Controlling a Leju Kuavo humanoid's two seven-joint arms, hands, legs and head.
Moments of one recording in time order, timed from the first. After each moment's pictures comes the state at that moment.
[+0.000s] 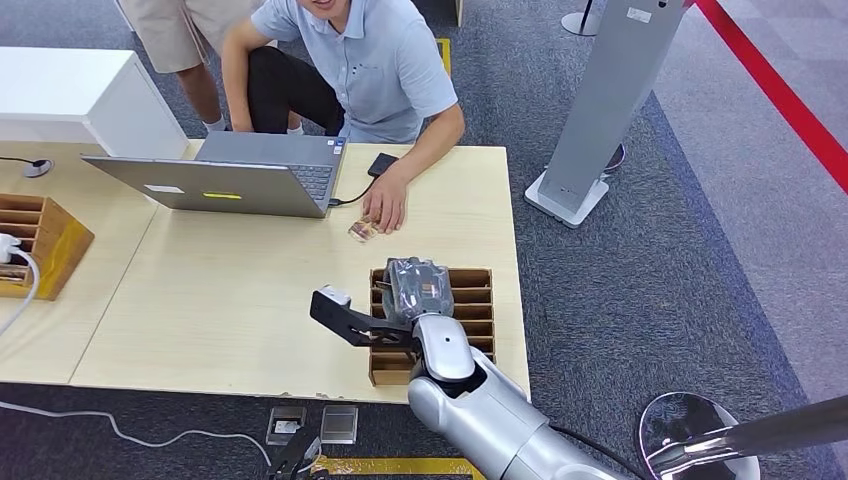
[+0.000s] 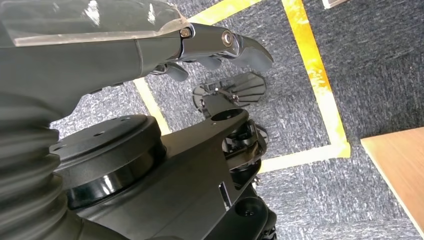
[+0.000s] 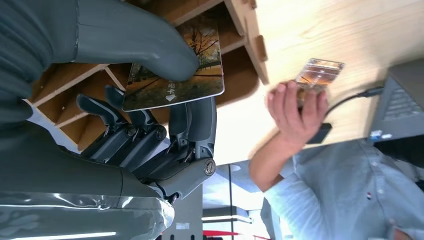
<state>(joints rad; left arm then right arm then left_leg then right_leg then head) -0.15 -0.04 -1.09 -0.26 0.97 0.02 -0.20 -0.68 0.26 1.04 -0.82 0.86 -0.16 0.56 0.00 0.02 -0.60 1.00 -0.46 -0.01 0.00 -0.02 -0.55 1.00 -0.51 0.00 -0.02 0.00</state>
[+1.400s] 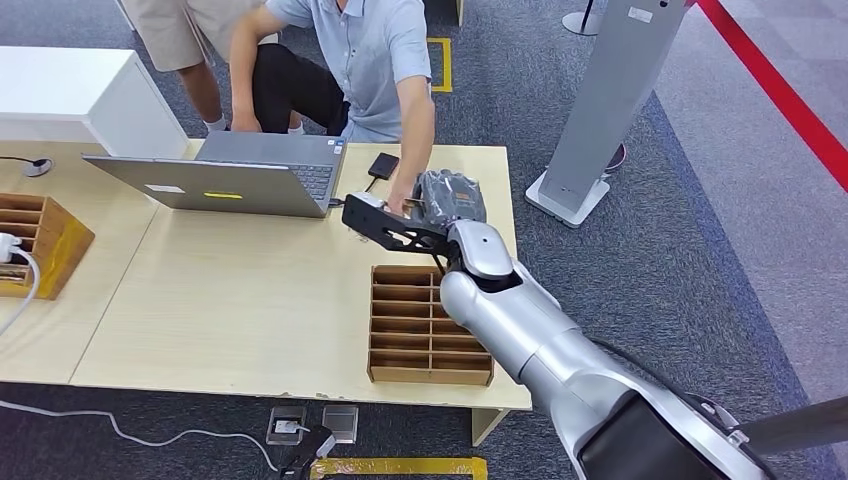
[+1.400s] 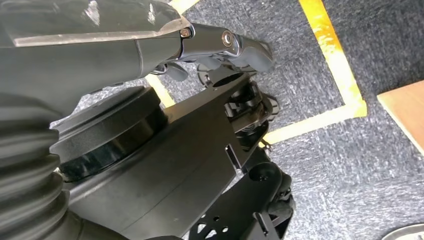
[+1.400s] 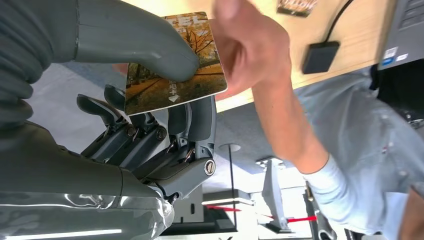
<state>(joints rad) -0.18 -0.04 -1.09 -0.26 0.91 -0.11 -0.12 -1.04 0.29 1.01 -0.49 0.63 -0.15 0.38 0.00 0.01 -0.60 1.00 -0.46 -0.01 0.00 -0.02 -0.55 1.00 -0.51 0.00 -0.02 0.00</state>
